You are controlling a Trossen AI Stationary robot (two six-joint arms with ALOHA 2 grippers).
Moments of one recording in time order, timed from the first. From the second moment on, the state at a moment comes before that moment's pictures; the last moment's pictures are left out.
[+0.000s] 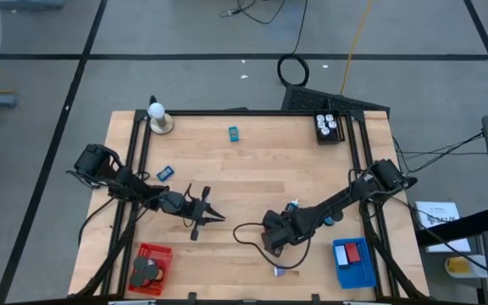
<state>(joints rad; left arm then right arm) -0.34 1.69 0.28 1.20 -0.10 0.07 0.45 1.93 1.24 -0.65 0.18 0.97</state>
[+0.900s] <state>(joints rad) -0.34 1.69 0.28 1.17 -0.10 0.08 0.81 1.61 1.24 -0.85 0.10 1.96</state>
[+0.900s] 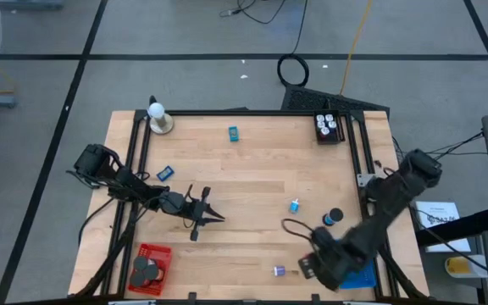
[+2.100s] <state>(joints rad) -0.34 1.69 0.28 1.17 -0.10 0.10 1.13 1.68 1.21 -1.17 -0.13 1.80</state>
